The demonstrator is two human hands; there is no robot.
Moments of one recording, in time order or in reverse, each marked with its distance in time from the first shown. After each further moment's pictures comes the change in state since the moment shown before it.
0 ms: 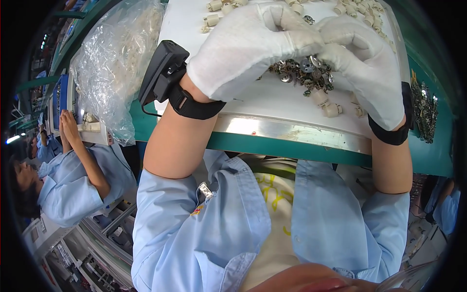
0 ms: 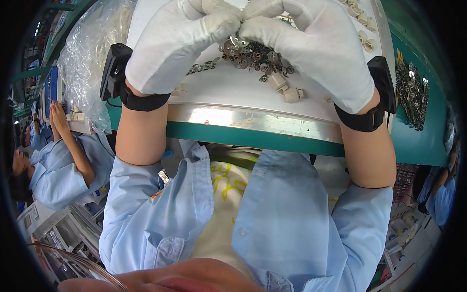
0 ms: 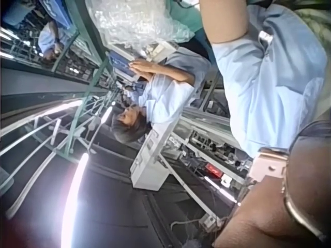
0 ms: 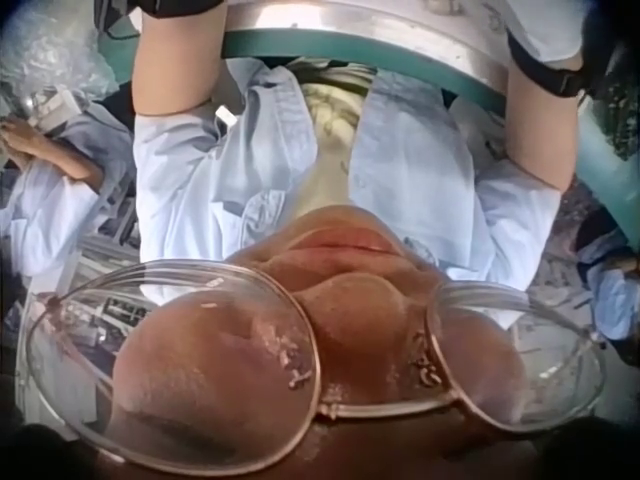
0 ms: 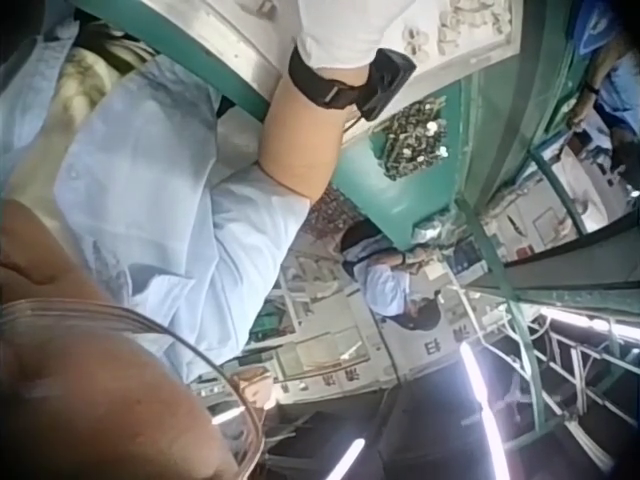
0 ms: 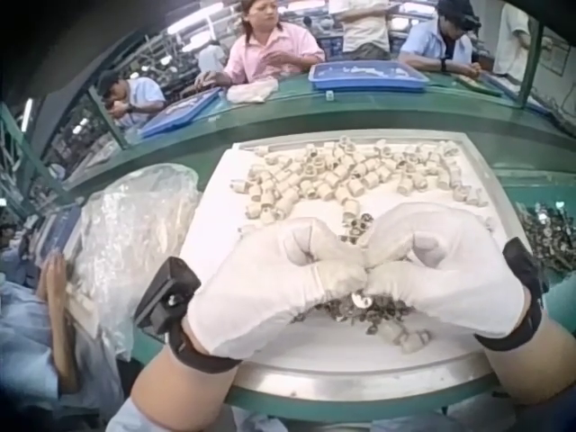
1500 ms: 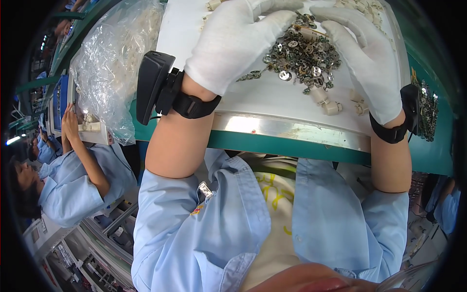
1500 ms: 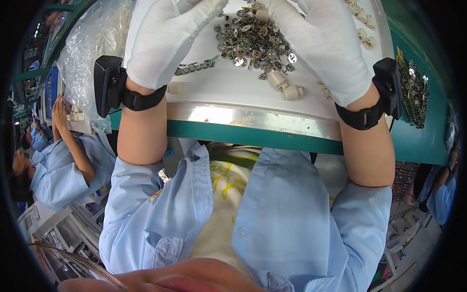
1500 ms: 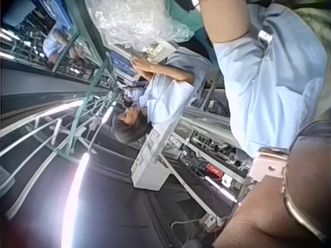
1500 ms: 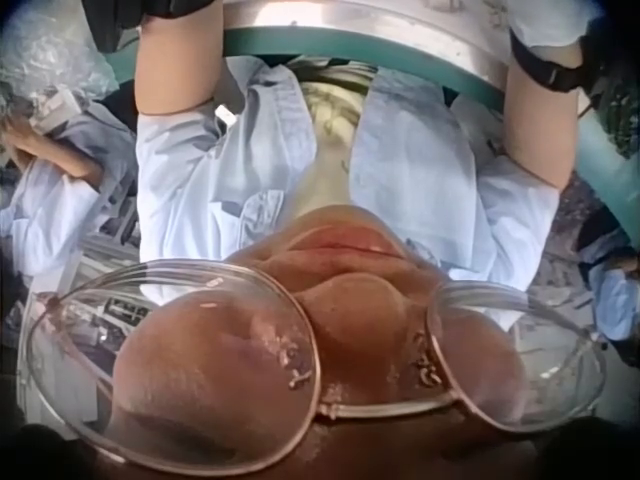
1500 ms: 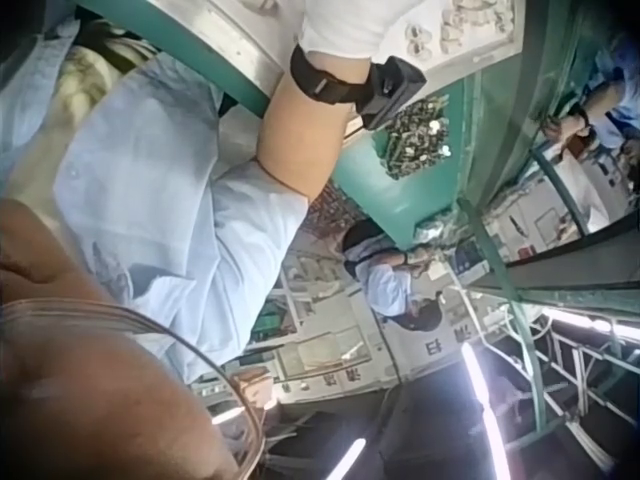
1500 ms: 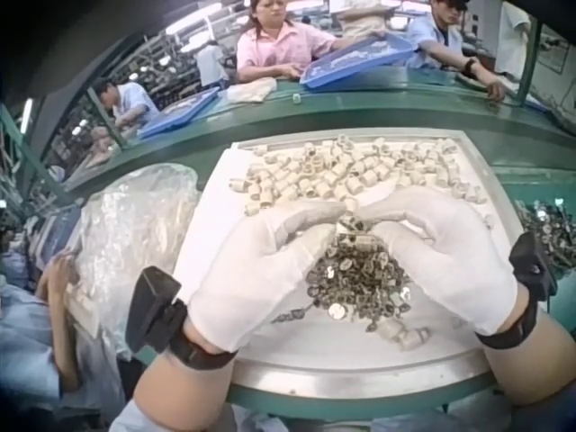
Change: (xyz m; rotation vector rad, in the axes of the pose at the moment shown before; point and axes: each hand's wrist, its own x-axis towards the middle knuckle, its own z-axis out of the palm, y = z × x) left_hand 0.014 -0.013 -0.003 0.277 0.081 0.526; right_hand 0.020 0.018 0.014 0.088 0.213 -0.244
